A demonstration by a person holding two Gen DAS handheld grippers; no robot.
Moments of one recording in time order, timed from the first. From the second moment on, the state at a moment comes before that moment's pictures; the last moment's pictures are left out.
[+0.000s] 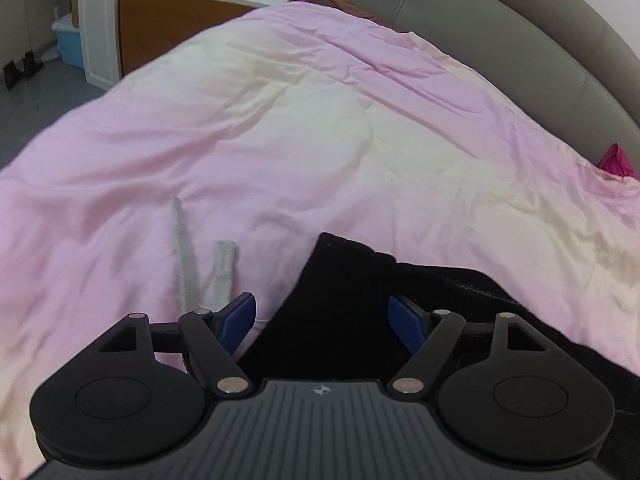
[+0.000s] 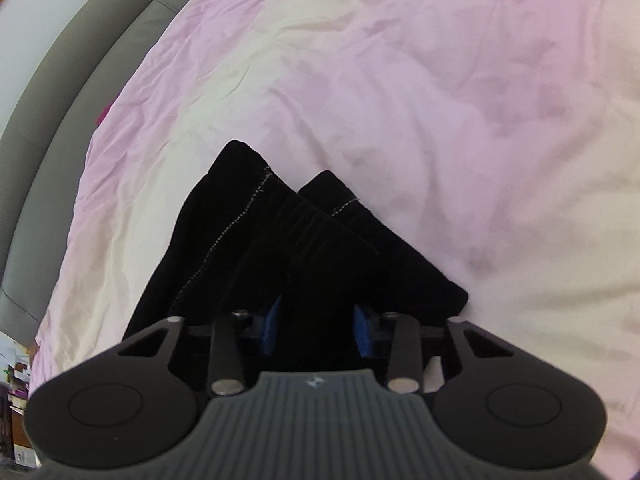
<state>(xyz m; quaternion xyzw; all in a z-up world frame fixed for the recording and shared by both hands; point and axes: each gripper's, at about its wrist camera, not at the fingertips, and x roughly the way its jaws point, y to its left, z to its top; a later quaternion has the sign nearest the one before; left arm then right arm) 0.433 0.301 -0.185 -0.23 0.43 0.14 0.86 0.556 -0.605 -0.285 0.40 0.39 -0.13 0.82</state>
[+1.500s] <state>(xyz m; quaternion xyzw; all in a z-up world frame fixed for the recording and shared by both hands) 0.300 0.185 -0.132 -0.25 0.38 0.05 0.89 0.452 -0.573 -0.249 0.37 0.38 -0.10 0.84</state>
